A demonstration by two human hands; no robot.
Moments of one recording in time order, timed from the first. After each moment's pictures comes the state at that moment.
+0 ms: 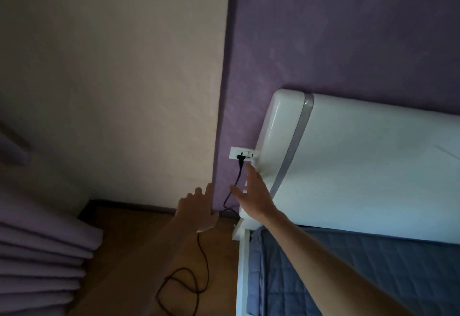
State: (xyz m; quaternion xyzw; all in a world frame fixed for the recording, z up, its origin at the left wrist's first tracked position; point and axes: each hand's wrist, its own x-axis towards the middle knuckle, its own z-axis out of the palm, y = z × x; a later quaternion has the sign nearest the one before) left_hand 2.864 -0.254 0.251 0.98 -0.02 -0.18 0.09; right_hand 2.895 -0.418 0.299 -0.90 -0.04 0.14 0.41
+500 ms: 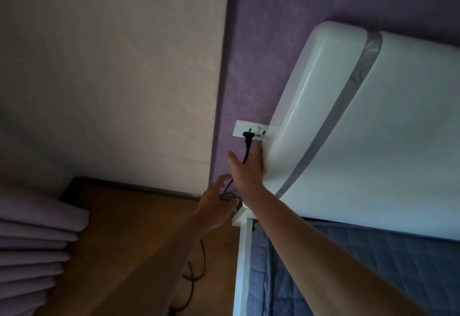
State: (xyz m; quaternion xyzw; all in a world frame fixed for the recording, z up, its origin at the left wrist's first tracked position) left_hand 2.896 -0.298 0.124 0.82 0.09 -0.15 0.55; right_hand 2.957 -0.383 0.195 -0.79 0.13 0.09 0.59
